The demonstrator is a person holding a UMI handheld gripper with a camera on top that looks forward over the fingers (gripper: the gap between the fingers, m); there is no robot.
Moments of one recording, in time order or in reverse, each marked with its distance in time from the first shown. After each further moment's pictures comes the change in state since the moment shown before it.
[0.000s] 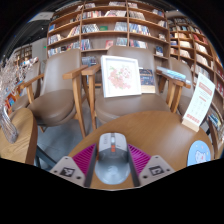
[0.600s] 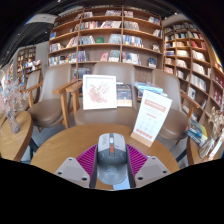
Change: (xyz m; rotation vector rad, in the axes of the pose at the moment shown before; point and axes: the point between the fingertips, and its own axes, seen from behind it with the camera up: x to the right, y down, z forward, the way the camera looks) arm 0.190 -0.045 -0.118 0.095 0.002 -0.060
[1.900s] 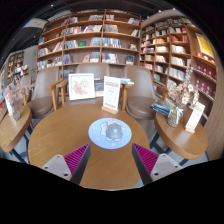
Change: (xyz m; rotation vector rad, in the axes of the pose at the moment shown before) arm 0.086 0.131 -0.197 0.003 0.162 0.081
